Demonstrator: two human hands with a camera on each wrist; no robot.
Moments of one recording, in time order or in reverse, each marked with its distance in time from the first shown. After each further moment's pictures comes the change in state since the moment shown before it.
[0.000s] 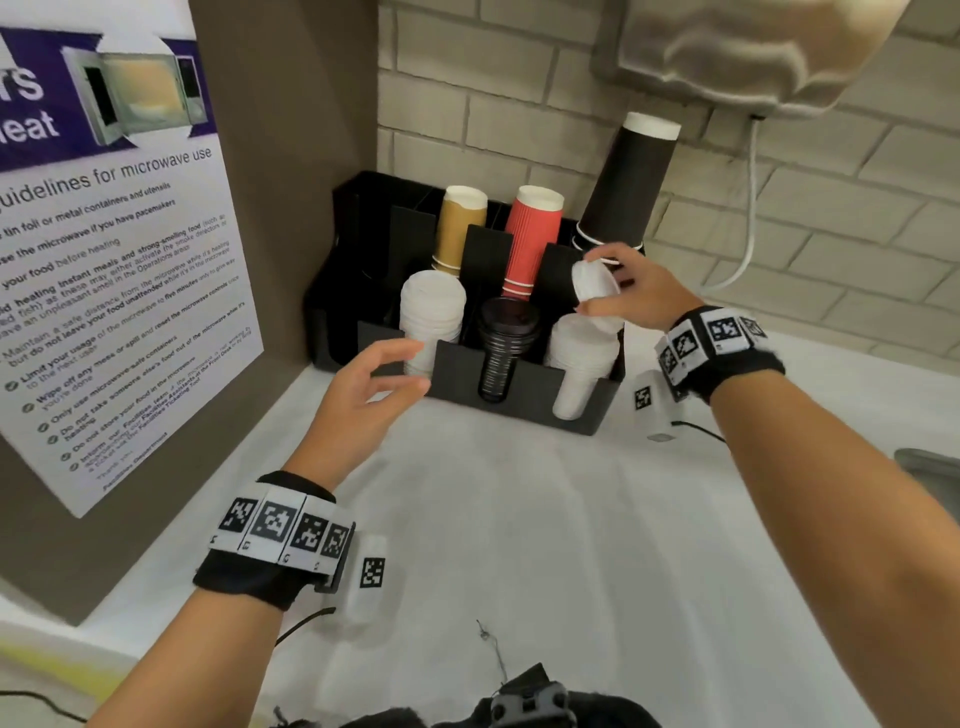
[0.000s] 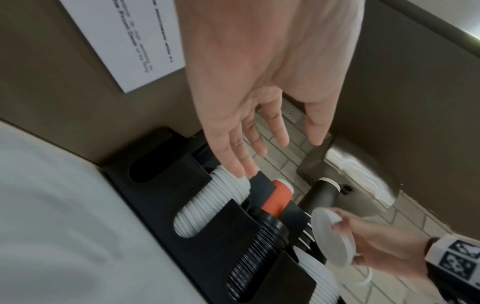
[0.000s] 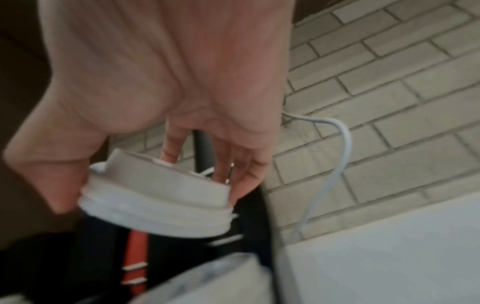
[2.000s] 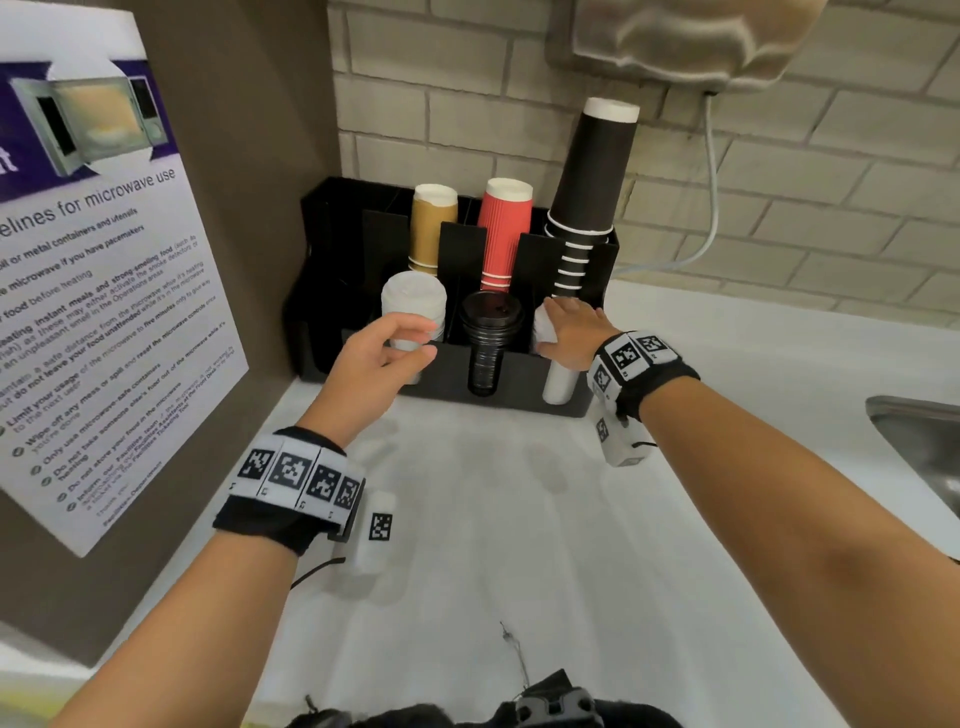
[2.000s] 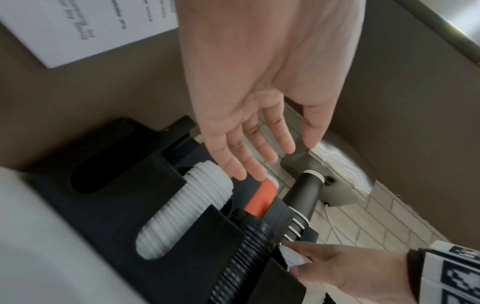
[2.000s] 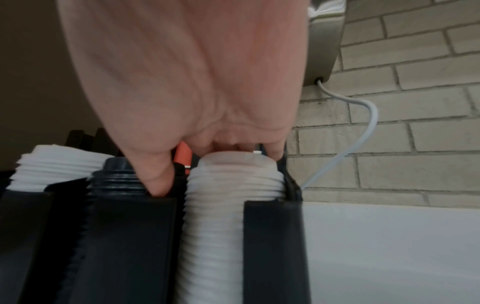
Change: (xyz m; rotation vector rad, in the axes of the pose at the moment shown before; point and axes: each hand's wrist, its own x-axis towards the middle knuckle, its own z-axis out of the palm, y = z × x) left_hand 0.039 0.019 0.003 0.142 -0.107 0.044; right_hand -0.023 -0.005 0.066 -0.805 -0.168 0.142
